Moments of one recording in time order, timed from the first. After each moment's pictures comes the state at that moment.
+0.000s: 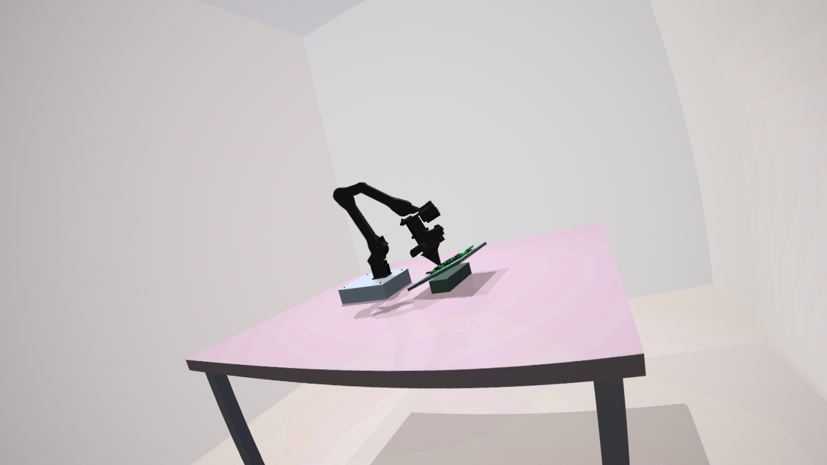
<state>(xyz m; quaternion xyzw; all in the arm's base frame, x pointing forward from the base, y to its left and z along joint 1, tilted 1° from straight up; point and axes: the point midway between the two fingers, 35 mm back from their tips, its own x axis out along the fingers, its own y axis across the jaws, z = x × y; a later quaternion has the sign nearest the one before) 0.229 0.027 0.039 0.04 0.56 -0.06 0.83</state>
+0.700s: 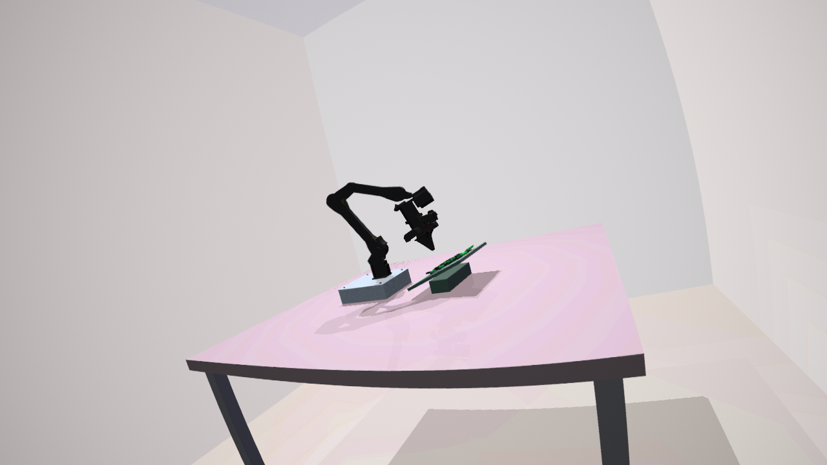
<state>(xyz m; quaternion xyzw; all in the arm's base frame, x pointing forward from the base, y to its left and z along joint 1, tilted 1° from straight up) 0.216 0.033 0.096 0.03 0.56 -0.06 0.82</state>
